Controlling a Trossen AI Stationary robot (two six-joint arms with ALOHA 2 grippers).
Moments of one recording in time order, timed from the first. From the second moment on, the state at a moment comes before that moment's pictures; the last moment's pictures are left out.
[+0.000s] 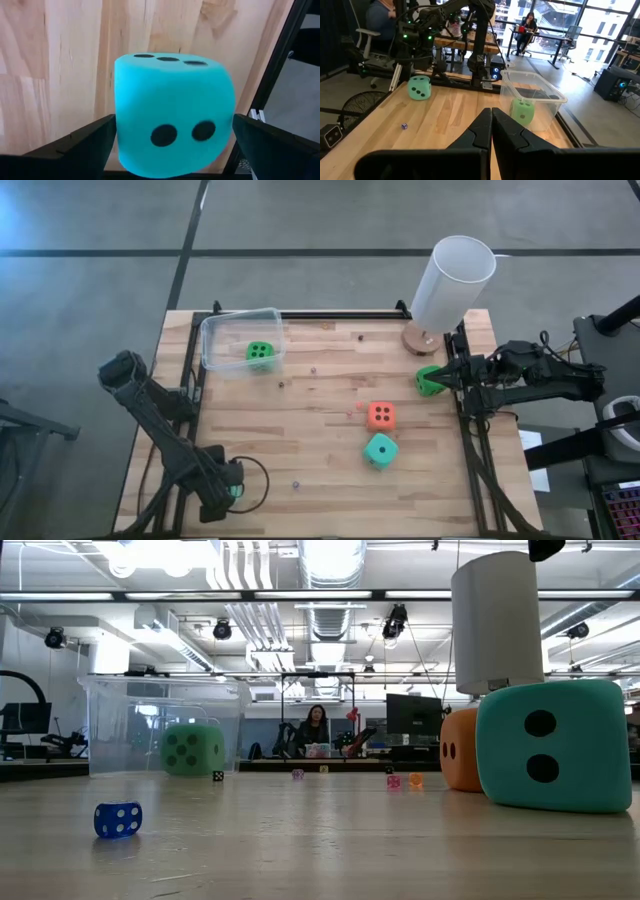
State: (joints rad) left arm -0.89 1.53 1.04 -0.94 0.12 -1.10; right arm 0.06 0.37 0.68 -0.41 0.02 -0.11
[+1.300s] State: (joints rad) left arm -0.89 1.51 0.93 -0.79 0.17 -1.01; right arm 0.06 0.37 0.68 -0.41 0.02 -0.11
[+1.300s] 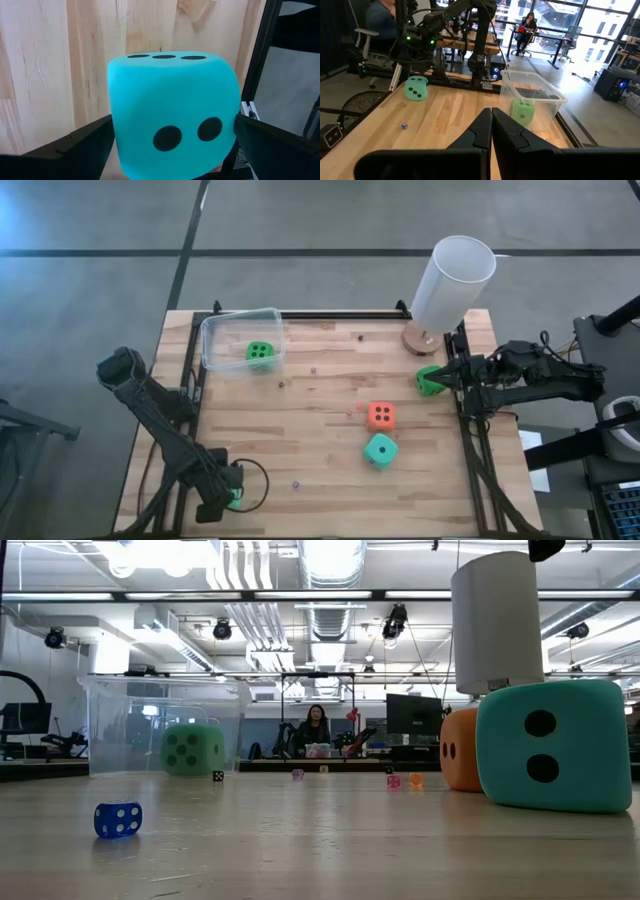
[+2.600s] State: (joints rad) left arm -0.89 1.51 0.92 -0.79 0.14 -1.05; right arm 0.06 0.37 0.68 -0.41 0.02 -0.11
